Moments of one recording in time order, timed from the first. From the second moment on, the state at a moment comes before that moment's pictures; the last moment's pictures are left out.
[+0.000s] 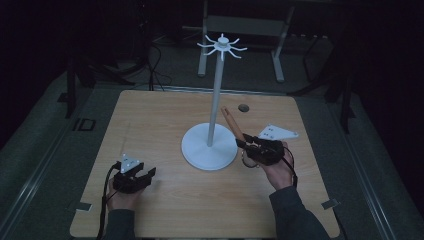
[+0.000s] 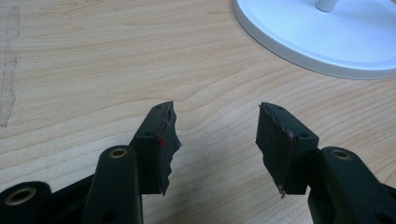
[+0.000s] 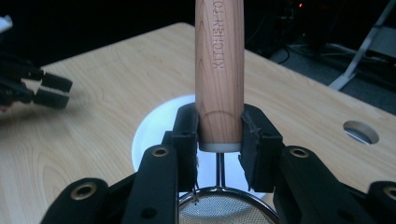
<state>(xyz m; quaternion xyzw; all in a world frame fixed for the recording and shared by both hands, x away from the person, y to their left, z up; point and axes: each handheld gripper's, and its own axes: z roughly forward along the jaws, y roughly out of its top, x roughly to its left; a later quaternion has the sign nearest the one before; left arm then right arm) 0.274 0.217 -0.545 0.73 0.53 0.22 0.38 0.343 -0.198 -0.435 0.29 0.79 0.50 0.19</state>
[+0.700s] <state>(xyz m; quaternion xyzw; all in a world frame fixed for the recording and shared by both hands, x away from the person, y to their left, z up) 0.274 0.218 -0.545 0.73 0.53 0.22 0.38 0.343 -0.200 -0.414 0.29 0.77 0.54 0.19</state>
